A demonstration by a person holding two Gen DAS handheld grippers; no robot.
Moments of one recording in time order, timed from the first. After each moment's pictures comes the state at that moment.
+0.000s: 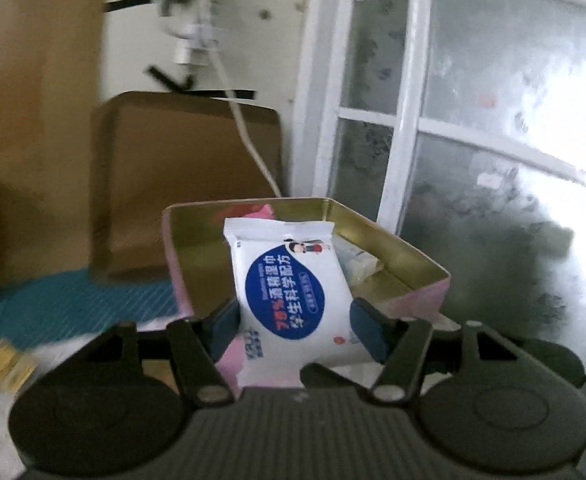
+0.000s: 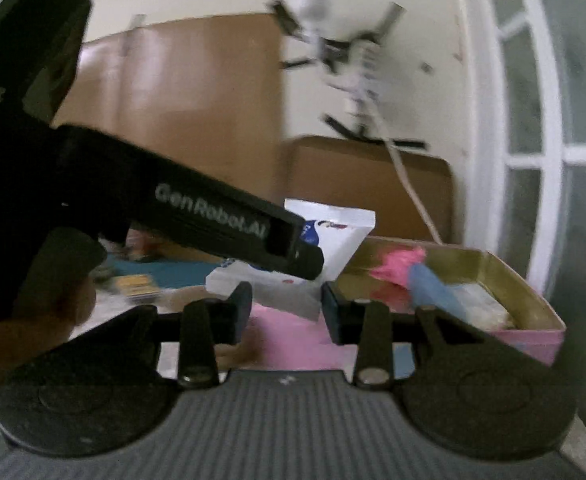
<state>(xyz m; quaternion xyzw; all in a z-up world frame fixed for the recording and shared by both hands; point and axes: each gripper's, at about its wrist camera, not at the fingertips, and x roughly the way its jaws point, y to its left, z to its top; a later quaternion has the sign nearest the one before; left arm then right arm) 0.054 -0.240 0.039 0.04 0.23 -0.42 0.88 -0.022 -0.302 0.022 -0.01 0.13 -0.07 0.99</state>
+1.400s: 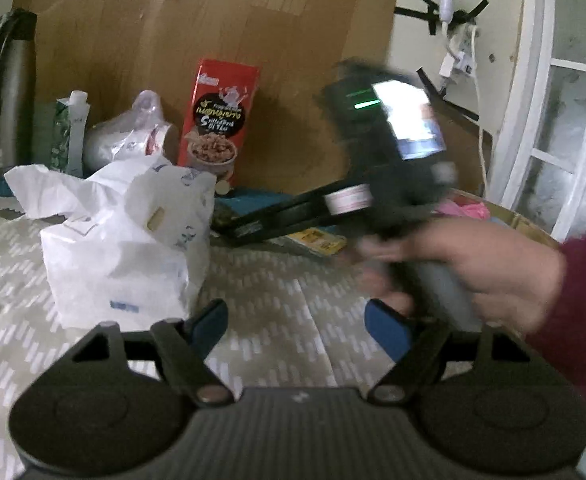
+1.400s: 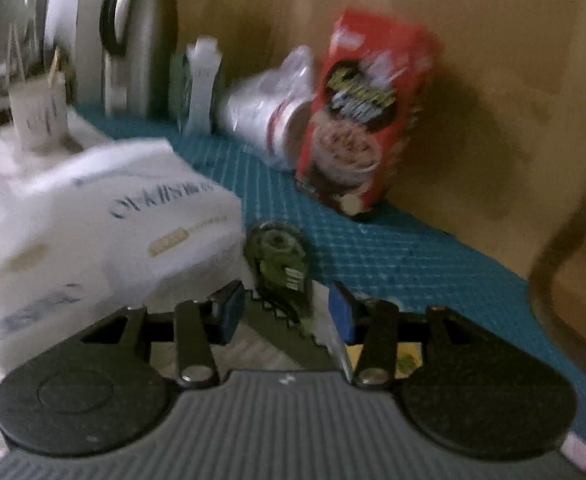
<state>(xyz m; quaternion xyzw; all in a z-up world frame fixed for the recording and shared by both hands) 0.073 -0.013 -0.037 -0.06 0.25 -0.21 0.94 0.245 -0.091 -0.033 -0.13 0.34 0.18 0.91</state>
